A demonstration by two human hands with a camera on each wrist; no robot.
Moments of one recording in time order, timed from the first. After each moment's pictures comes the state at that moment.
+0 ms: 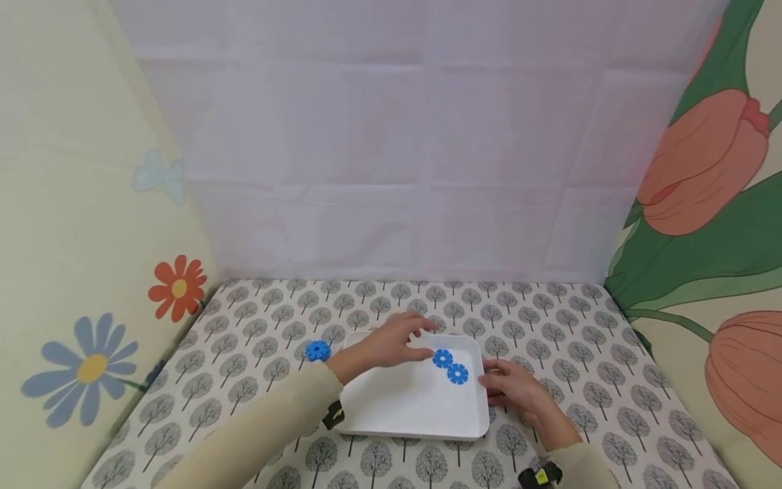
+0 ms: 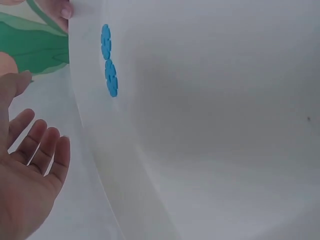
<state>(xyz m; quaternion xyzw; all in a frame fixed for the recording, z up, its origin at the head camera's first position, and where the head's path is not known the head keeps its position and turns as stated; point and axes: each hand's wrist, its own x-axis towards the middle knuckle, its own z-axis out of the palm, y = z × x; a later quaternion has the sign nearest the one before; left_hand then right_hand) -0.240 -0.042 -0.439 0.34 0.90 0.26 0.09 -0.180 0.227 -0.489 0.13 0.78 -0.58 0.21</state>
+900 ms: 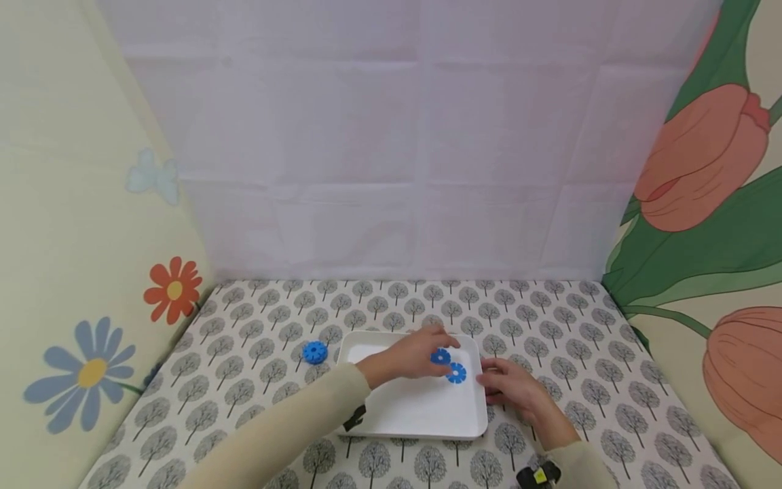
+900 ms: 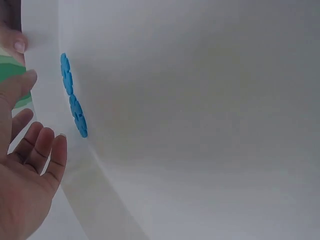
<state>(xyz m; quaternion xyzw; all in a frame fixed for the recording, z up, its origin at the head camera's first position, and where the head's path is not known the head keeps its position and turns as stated) -0.241 0.003 -0.465 0.36 0.91 0.17 0.11 -0.180 0.229 -0.489 0.11 0.77 -0.59 0.22</state>
